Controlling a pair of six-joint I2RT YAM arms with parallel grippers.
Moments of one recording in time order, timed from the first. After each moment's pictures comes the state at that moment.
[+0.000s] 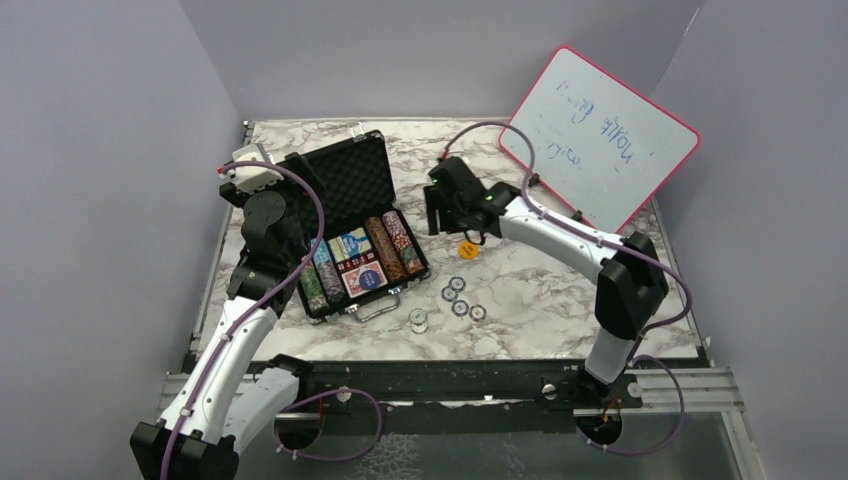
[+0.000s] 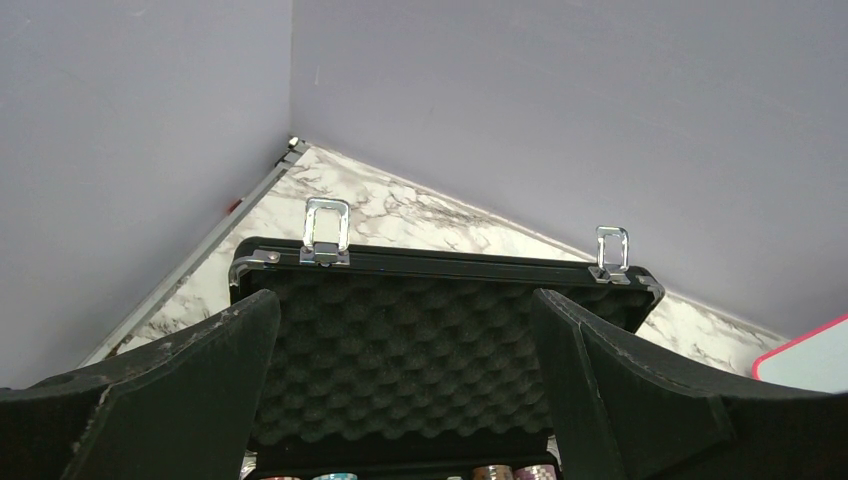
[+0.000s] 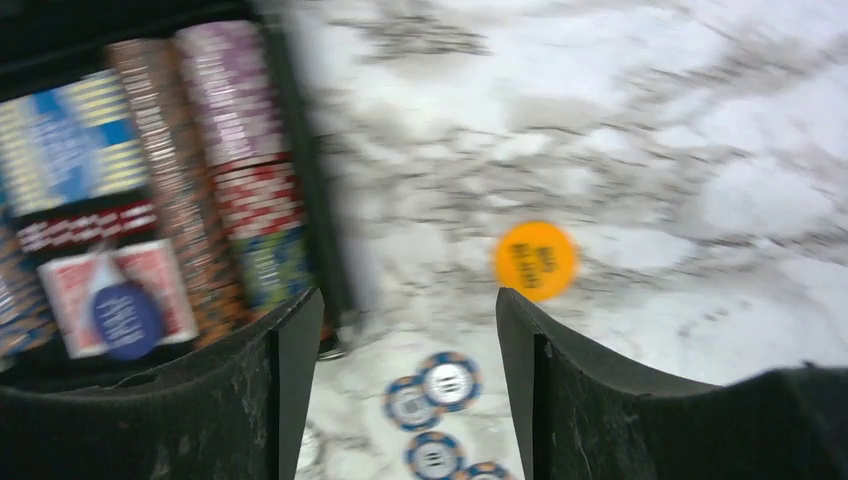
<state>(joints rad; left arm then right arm) -0.28 0.85 0.82 0.08 -0.59 -0.25 0.83 1.79 1.50 -0.58 0.25 0.48</state>
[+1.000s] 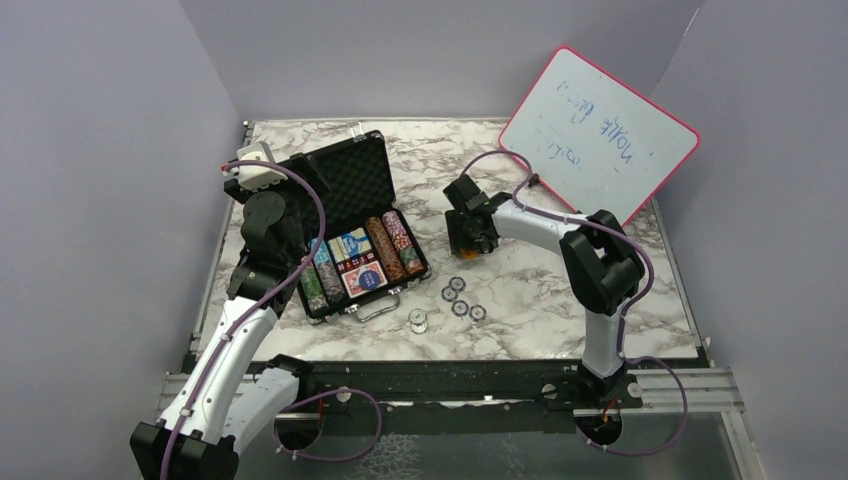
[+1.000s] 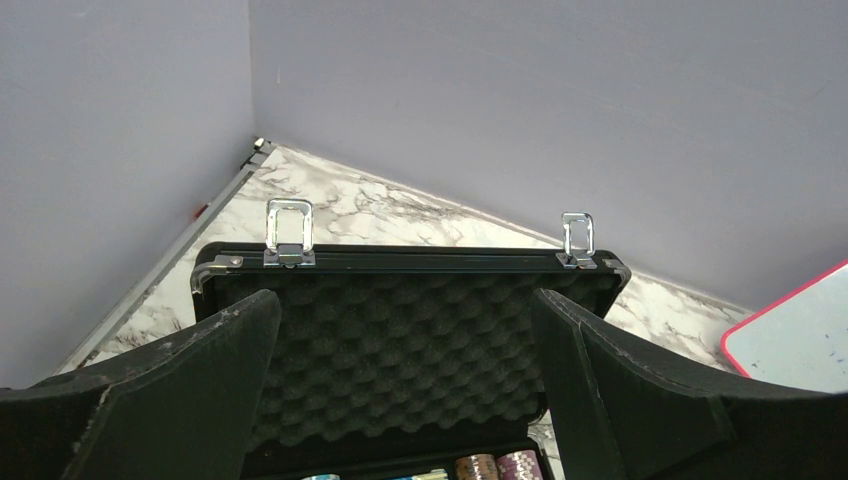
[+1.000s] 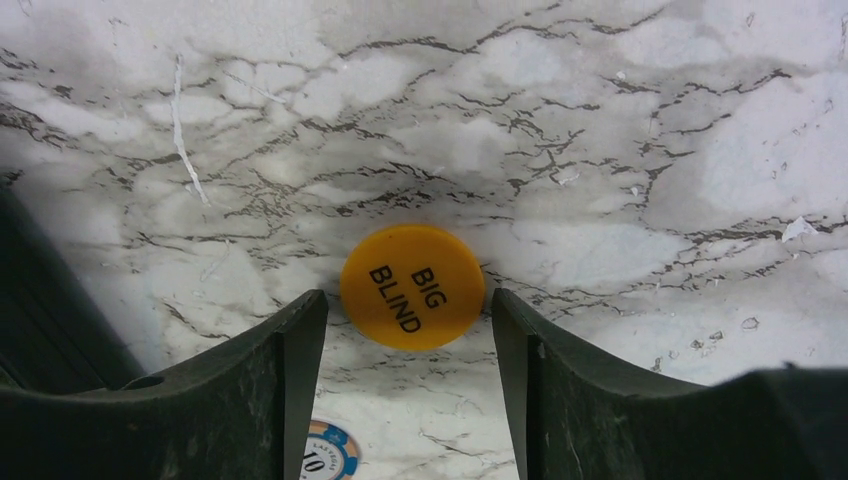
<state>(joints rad) -0.28 0.85 0.82 0.09 -0.51 -0.25 0.66 1.95 1.33 -0.54 0.20 0.43</state>
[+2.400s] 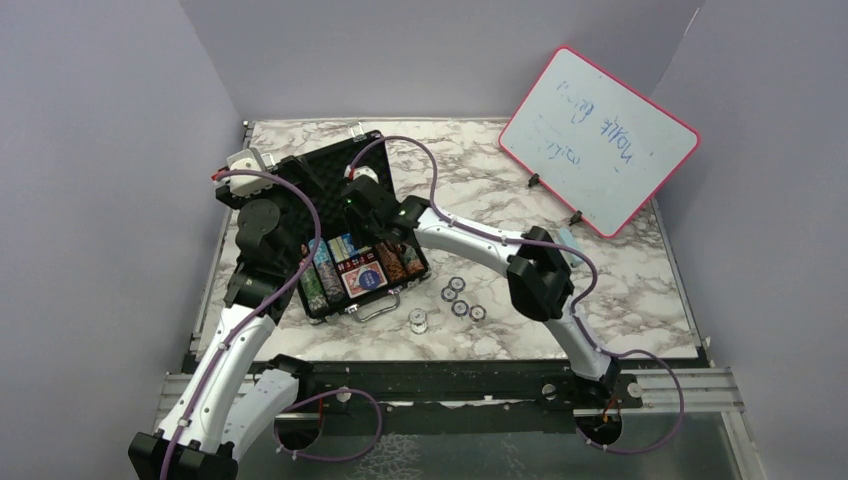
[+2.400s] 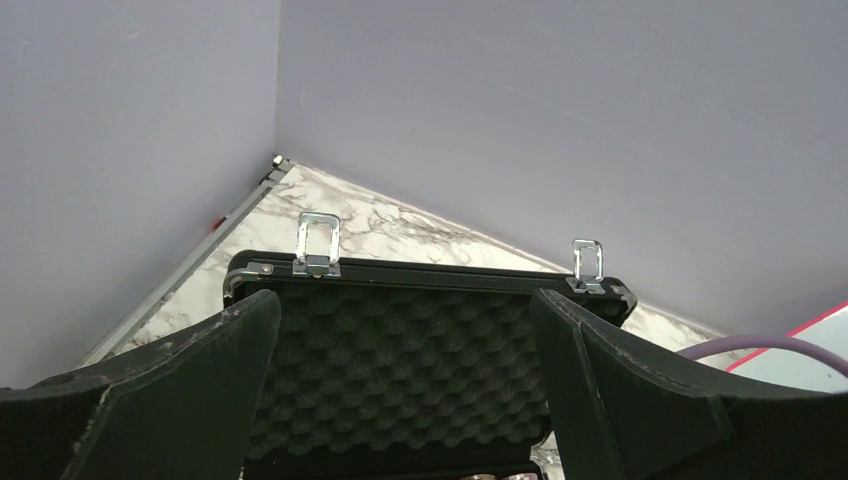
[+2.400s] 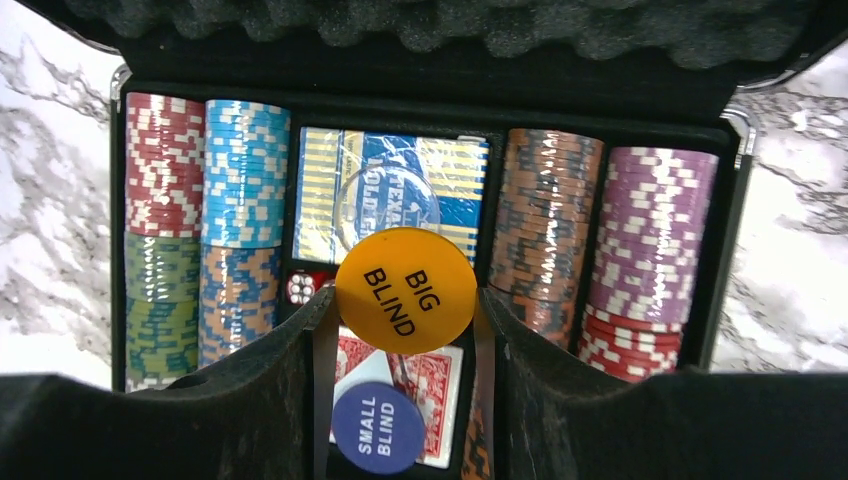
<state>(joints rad) -0.28 0.81 0.80 0.12 -0.56 -0.25 1.01 2.24 1.99 -0.52 0.19 0.43</state>
